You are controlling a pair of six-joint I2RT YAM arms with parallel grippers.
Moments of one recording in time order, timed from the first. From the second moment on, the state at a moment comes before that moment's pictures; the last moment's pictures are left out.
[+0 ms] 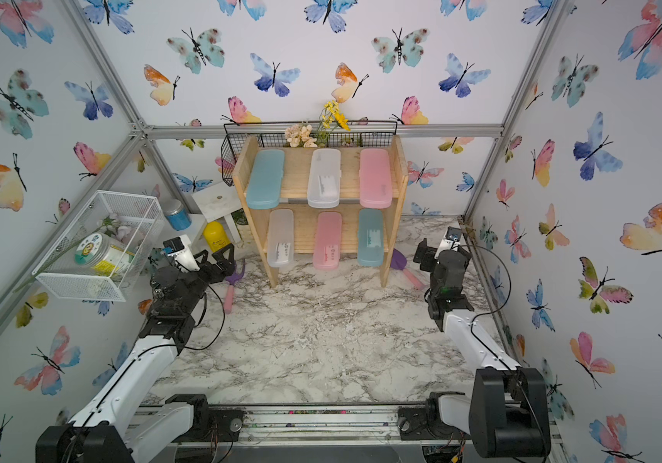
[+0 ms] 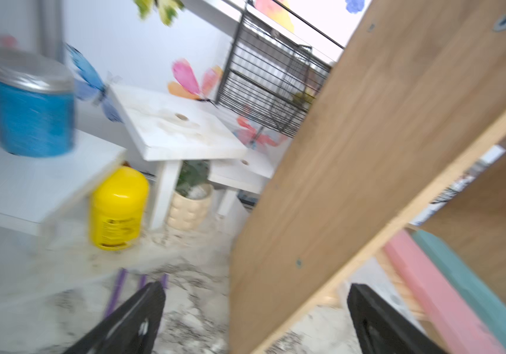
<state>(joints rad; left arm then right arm) -0.05 1.00 0.62 0.29 0.27 -0.52 0.06 1.22 0.72 0.28 0.27 0.12</state>
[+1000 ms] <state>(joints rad) -0.17 1.28 0.65 0.49 0.76 -1.14 0.06 1.14 0.81 -0.23 0.21 0.21</state>
